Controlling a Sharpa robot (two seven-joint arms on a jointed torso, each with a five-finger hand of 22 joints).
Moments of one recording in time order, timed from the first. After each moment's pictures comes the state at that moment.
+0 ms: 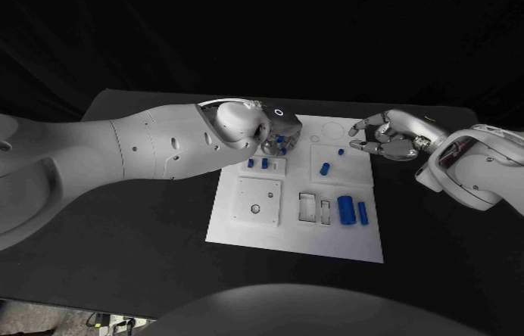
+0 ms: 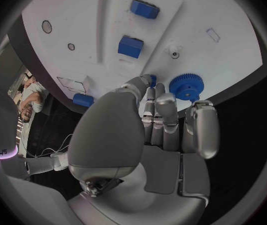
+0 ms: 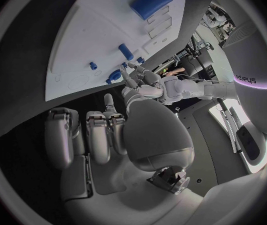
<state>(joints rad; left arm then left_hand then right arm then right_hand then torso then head) 1.33 -0.47 -0.22 1.26 -1.83 -0.04 -0.08 1.46 -0.16 0.35 0.17 0.30 1.03 0.03 0.09 0.31 1.04 -0.02 0.28 0.35 1.37 -0.08 1.06 0.93 0.04 1.47 0.04 1.41 1.31 1.32 -1.00 -0.23 1.57 -1.22 -0.35 0.12 1.32 0.07 0.11 0.26 0.32 0.81 0.11 0.10 0.53 1.46 0.02 1.58 1.31 1.47 -0.03 1.57 1.31 0.03 1.46 0.09 1.45 1.31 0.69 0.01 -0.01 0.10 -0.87</state>
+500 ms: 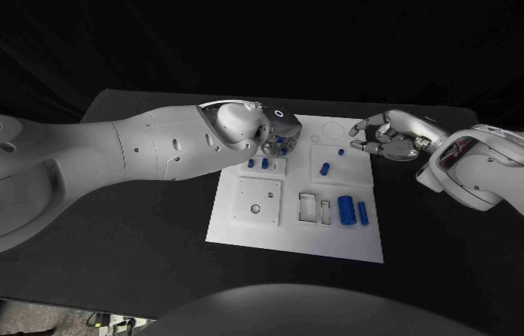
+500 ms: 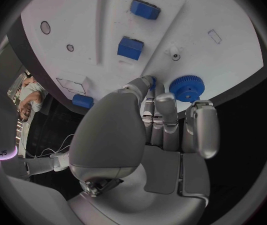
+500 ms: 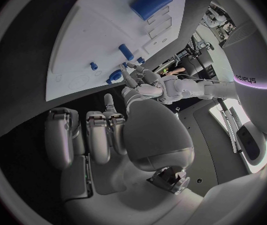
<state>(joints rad) 1.32 -0.46 -0.22 1.25 -1.83 -0.04 -0.08 1.48 -0.14 0.36 0.14 0.30 1.05 0.02 0.10 0.31 1.06 -0.03 0.28 0.33 1.36 -0.08 1.04 0.89 0.04 1.47 0.04 1.40 1.31 1.32 -1.00 -0.23 1.58 -1.22 -0.35 0.12 1.32 0.07 0.11 0.26 0.32 0.81 0.11 0.10 0.53 1.46 0.02 1.58 1.31 1.47 -0.03 1.57 1.31 0.03 1.46 0.09 1.45 1.31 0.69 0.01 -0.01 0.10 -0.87</state>
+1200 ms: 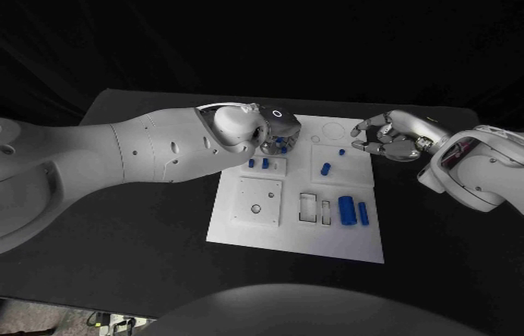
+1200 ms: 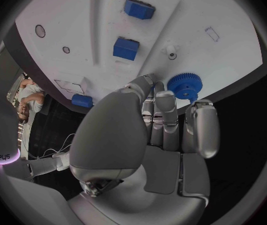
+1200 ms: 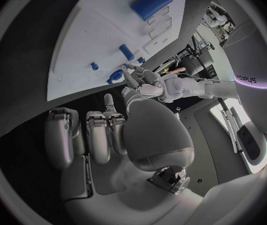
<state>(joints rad) 1.31 -0.48 -0.22 1.26 -1.85 -0.11 -0.08 1.49 -0.12 0.36 0.11 0.31 1.11 0.02 0.14 0.32 1.10 -0.03 0.28 0.31 1.35 -0.08 1.02 0.85 0.04 1.47 0.04 1.40 1.31 1.32 -1.00 -0.23 1.58 -1.22 -0.35 0.11 1.32 0.07 0.12 0.27 0.32 0.81 0.11 0.10 0.53 1.46 0.02 1.58 1.31 1.47 -0.03 1.57 1.31 0.03 1.46 0.09 1.45 1.31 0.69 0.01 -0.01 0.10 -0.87</state>
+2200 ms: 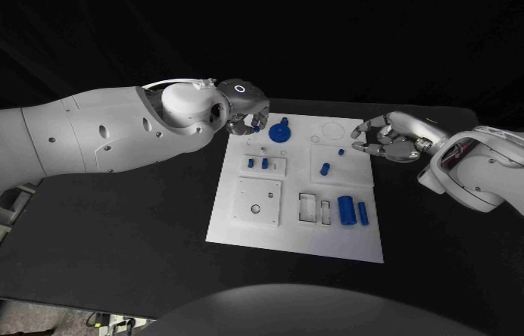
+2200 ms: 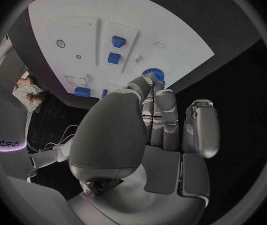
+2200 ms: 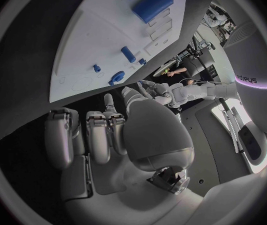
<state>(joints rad) 1.42 -0.72 -0.22 1.47 -1.84 -0.12 -0.11 1.48 -0.12 0.35 0.11 0.30 1.11 0.02 0.14 0.32 1.12 -0.03 0.28 0.29 1.35 -0.08 1.02 0.82 0.04 1.47 0.04 1.39 1.31 1.31 -1.00 -0.23 1.57 -1.22 -0.34 0.10 1.32 0.07 0.12 0.27 0.32 0.81 0.11 0.10 0.53 1.46 0.02 1.58 1.31 1.47 -0.03 1.57 1.31 0.03 1.46 0.09 1.44 1.31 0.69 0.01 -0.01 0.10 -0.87</state>
